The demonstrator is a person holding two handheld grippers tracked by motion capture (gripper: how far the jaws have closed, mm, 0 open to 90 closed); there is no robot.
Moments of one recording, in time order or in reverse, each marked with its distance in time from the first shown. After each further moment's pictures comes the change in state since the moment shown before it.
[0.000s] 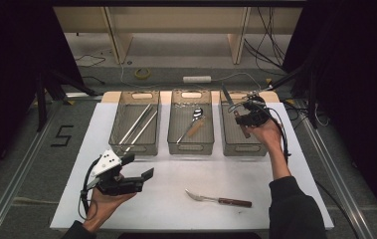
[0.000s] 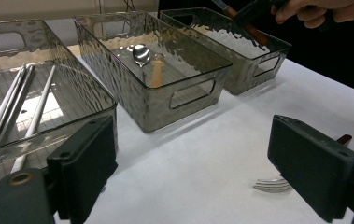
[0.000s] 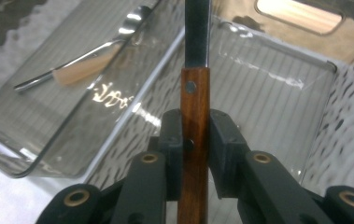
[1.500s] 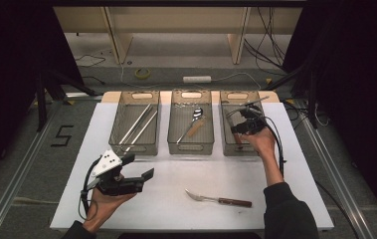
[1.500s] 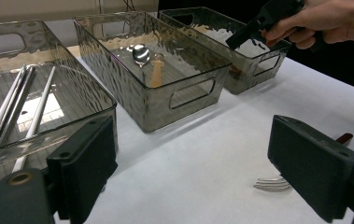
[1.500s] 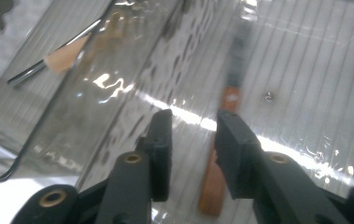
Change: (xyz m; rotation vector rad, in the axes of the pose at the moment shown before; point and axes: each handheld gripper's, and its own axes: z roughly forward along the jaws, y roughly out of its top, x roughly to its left) left arm -0.001 0.000 0.000 0.002 0.002 0.009; right arm 0.004 -0.019 0.026 0.063 0.060 0.116
